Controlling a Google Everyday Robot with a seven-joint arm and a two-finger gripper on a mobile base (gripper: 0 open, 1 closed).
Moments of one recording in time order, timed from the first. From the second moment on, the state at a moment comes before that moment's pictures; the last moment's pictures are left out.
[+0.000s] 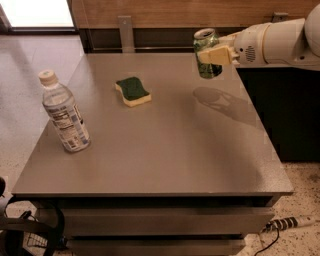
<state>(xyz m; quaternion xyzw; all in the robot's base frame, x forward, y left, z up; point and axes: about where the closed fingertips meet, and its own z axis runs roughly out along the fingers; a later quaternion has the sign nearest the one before) 0.682 -0.150 0.958 -0.37 0.74 0.18 0.52</state>
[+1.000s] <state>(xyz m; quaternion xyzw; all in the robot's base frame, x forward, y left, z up) 0.650 -0.147 0.947 -0.47 0.79 0.14 0.37</state>
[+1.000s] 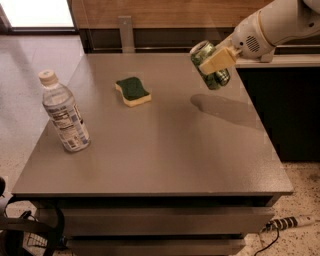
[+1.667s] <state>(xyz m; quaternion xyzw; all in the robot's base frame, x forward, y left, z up) 0.649 -0.134 0.925 -0.52 0.80 0.08 0.29</state>
